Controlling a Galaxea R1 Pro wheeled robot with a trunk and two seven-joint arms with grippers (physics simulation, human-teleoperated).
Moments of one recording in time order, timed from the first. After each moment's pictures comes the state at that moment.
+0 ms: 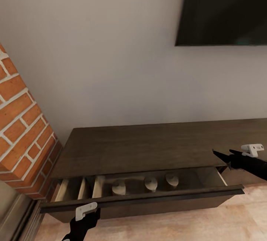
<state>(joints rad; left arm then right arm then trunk) -0.04 -0.11 0.06 -1.14 0.13 0.16 0.07 -0.39 -0.28 -0.62 -1.62 0.18 0.77 1.03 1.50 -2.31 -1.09</state>
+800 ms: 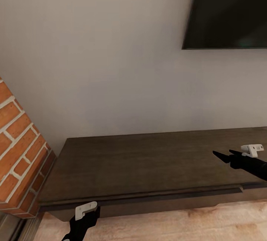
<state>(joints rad) -0.04 -0.11 0.06 -1.14 0.13 0.14 0.07 -0.39 -0.27 -0.62 -1.62 0.18 0.77 1.03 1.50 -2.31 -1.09</state>
